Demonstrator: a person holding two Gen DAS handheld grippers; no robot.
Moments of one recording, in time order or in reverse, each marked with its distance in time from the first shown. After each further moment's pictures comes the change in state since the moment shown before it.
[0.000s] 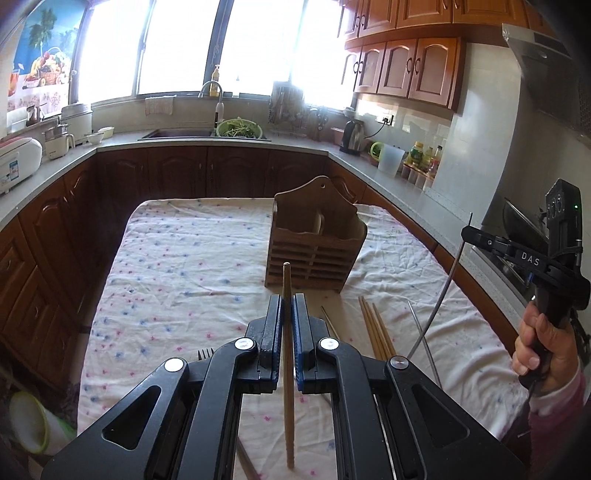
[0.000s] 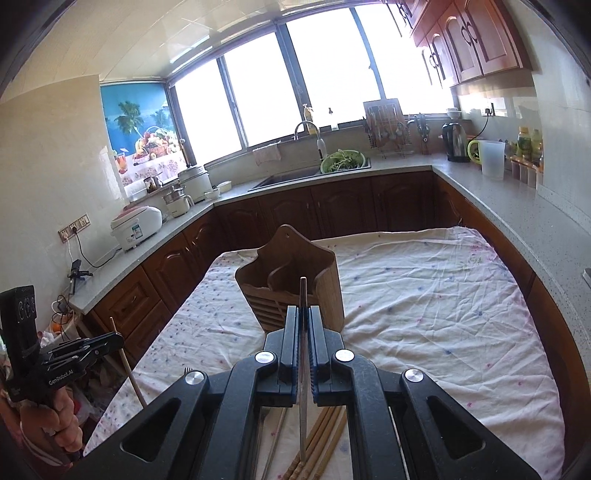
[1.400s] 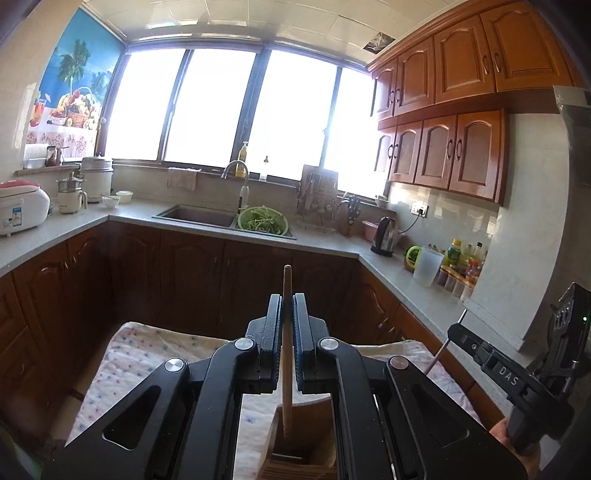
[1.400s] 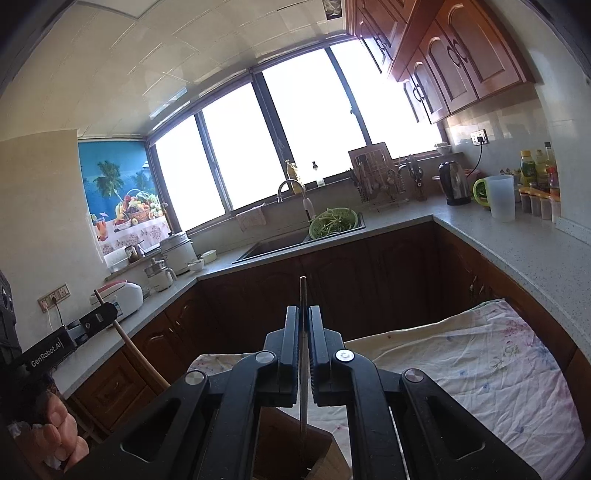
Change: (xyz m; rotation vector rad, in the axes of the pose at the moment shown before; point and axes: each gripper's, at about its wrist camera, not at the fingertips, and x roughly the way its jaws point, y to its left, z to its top) left arm 0.128 0.005 0.161 -0.087 -0.330 0.116; right arm 0.126 -0.034 0.104 0.093 -0.226 -0.021
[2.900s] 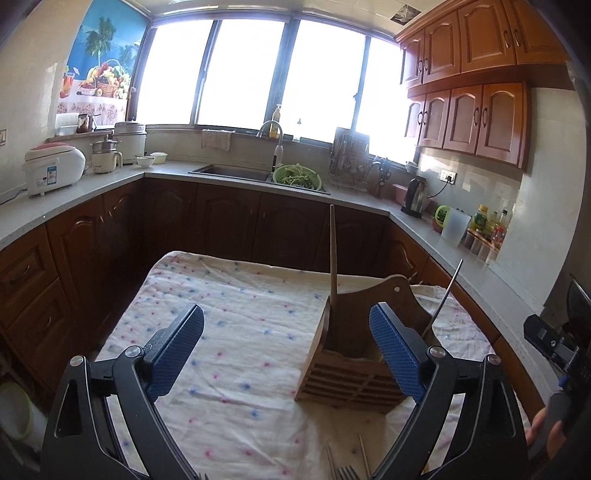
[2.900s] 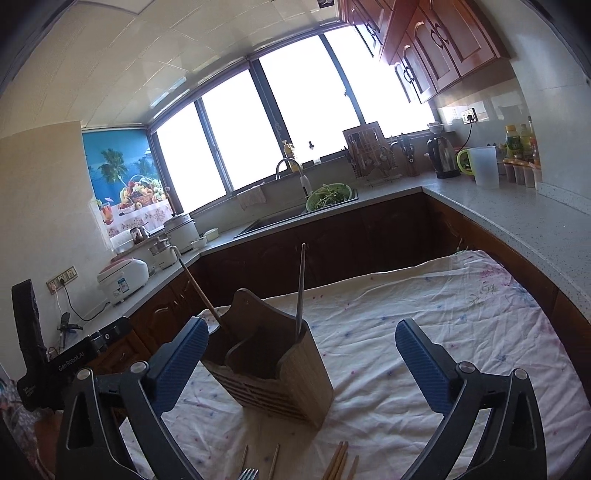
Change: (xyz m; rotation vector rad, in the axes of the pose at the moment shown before) left arm -0.052 0.024 -0.081 -0.023 0.128 0.115; right arm -0.078 -0.024 -0.067 0.008 0.070 0.004
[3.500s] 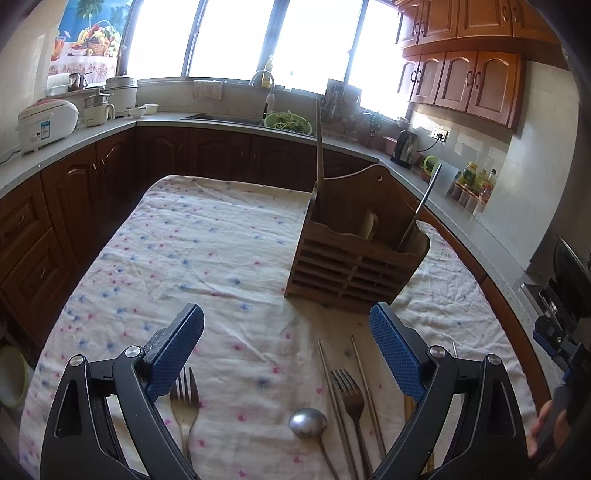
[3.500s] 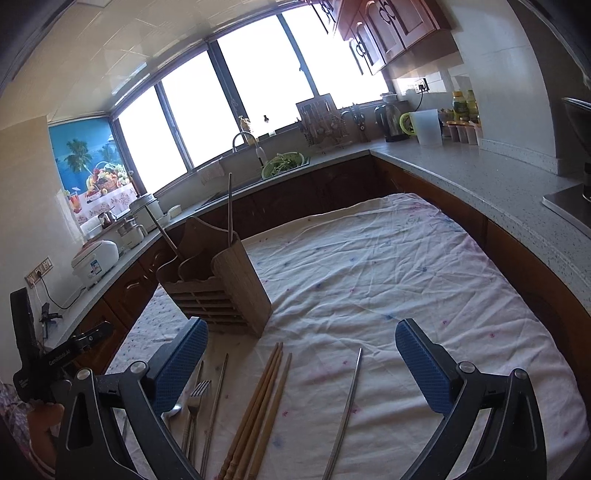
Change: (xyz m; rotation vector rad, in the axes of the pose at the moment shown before) left arm -0.026 -0.004 -0.083 -0.014 0.192 -0.046; right arm -0.071 -0.051 -0.069 0.076 0.110 -0.143
